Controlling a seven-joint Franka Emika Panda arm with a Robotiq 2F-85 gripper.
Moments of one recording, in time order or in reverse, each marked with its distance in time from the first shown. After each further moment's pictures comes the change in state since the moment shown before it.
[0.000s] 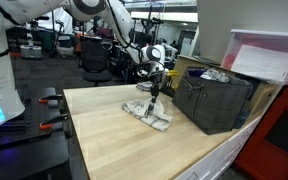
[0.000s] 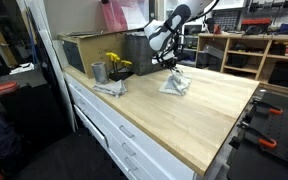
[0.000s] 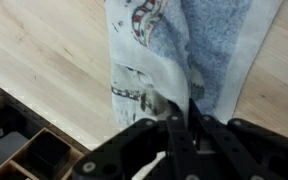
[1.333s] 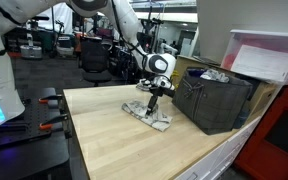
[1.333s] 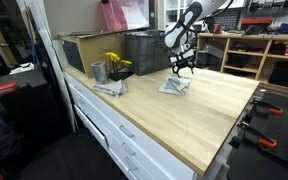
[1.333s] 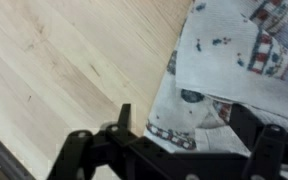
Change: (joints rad) arm -0.237 -0.064 0.111 -0.165 0.149 0.041 -0.400
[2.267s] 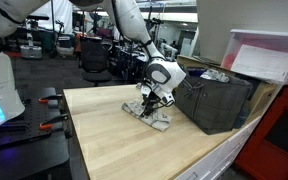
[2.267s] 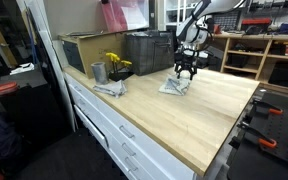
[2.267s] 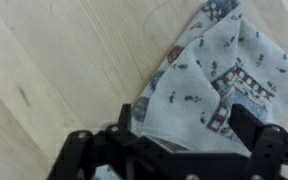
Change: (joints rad) arm -0.268 -0.042 0.177 -0.092 0.453 -0.015 -0.742
